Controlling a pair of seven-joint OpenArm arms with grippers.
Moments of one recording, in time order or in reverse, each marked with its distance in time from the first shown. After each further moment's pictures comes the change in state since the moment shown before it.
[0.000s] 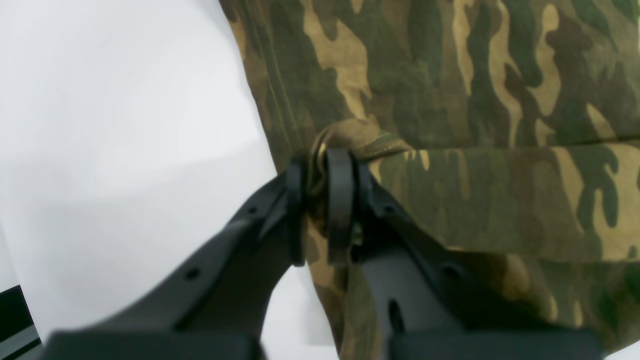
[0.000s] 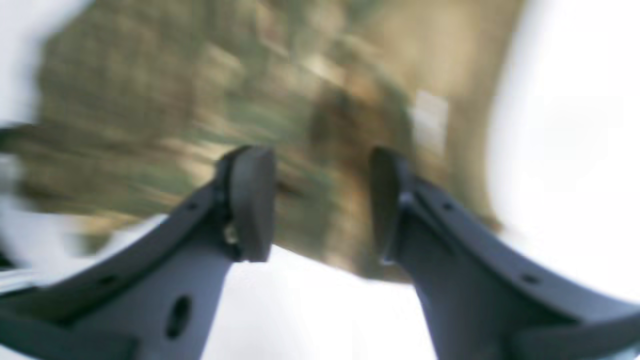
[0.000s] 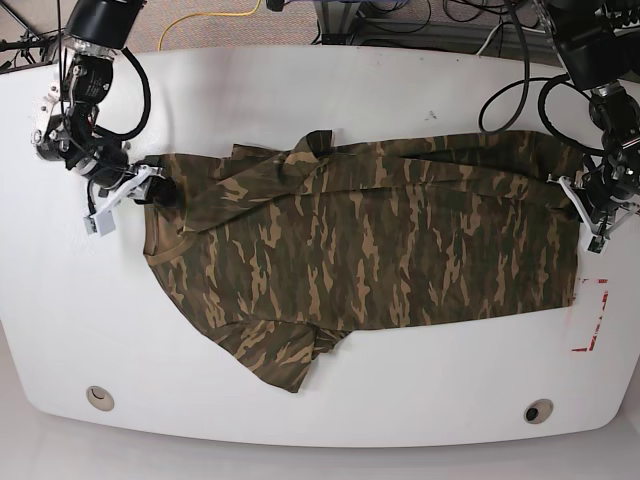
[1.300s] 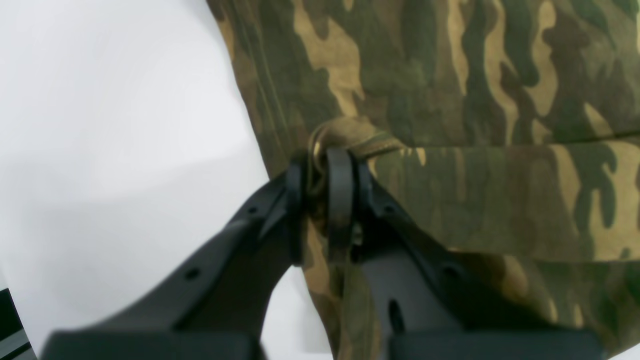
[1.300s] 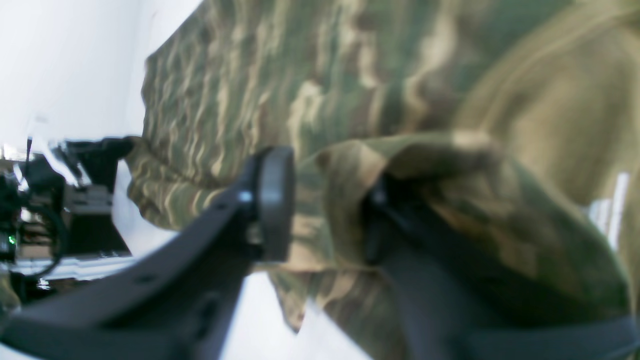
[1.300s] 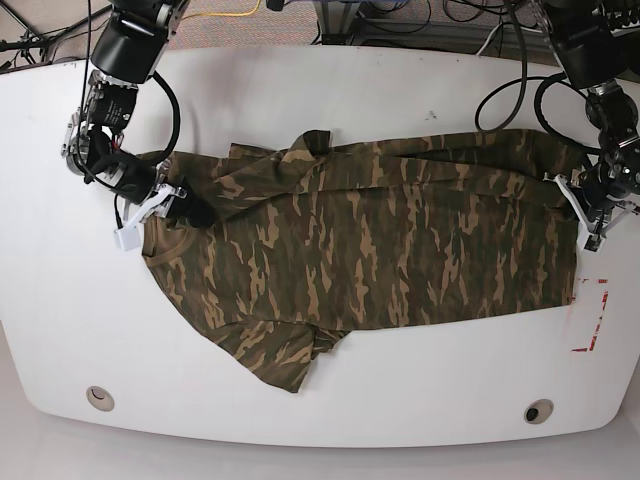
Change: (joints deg) left arm 0.2 0.8 0.0 0.0 0.0 0.0 0.1; right arm 11.2 -7.1 3.5 -18.8 10.2 12.9 -3.7
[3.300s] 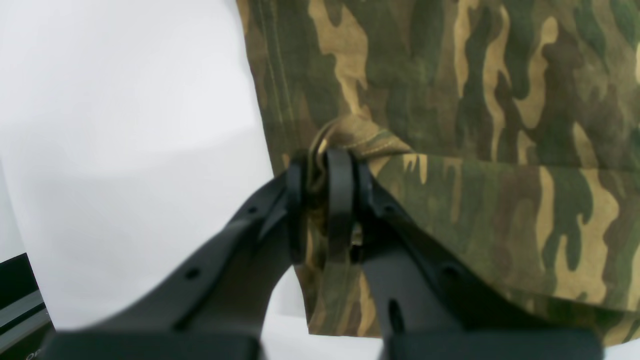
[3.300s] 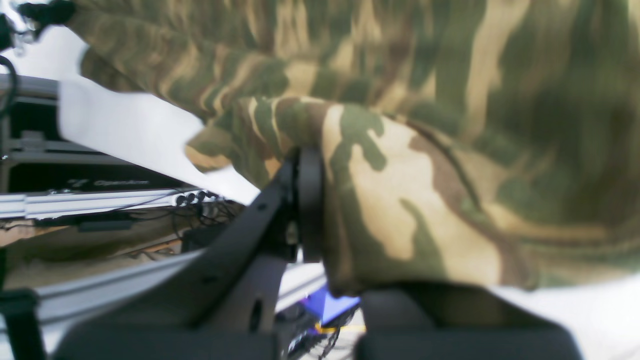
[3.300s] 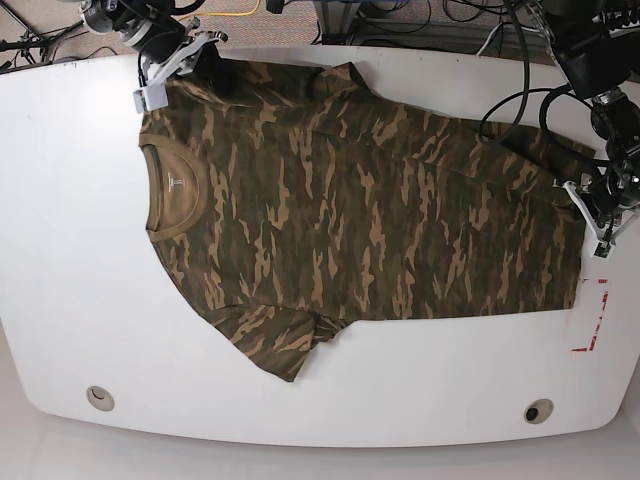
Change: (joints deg) left arm -2.7 0.1 -2.3 0.8 -0.2 0.0 7.6; right arm -41.6 -12.5 3.4 41.5 -2.1 0.1 2.8
